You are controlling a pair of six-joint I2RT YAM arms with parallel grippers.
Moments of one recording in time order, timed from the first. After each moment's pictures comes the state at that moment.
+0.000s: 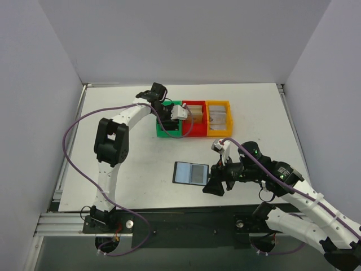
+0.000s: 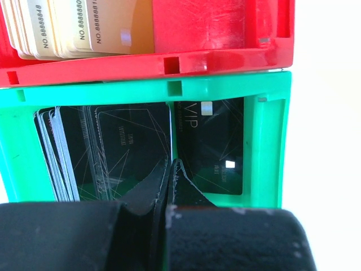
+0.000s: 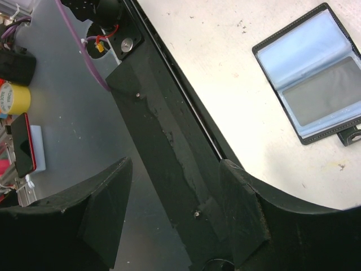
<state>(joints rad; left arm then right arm) -0.40 2.24 1.89 -0.74 0.46 1.19 0.78 0.78 0.85 -0.72 -0.50 0.24</state>
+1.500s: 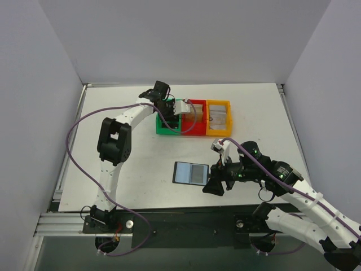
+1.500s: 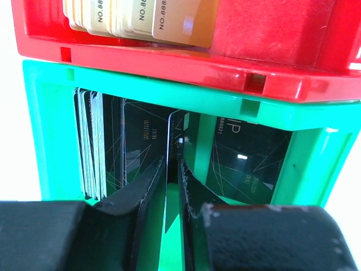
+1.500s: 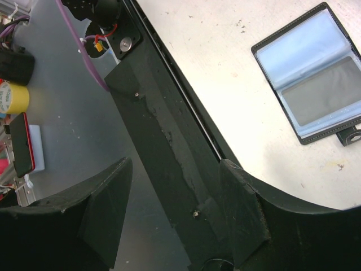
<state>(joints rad) -0.42 2.29 1.94 -0.64 0.31 1.08 0.78 0.78 0.85 -0.72 -0.50 0.23</state>
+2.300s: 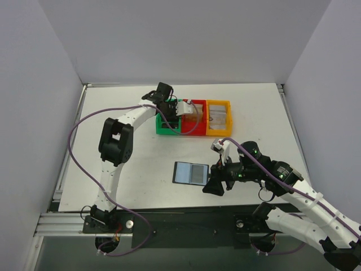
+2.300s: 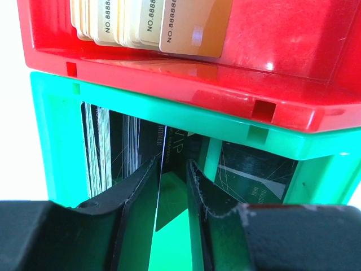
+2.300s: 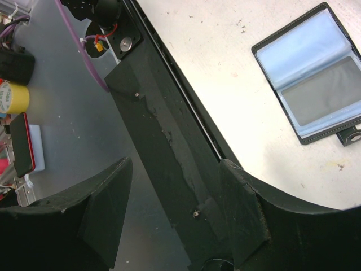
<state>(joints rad) -0.44 2.29 1.92 -0.58 0.25 1.06 0.78 0.78 0.85 -0.72 -0.50 0.23</state>
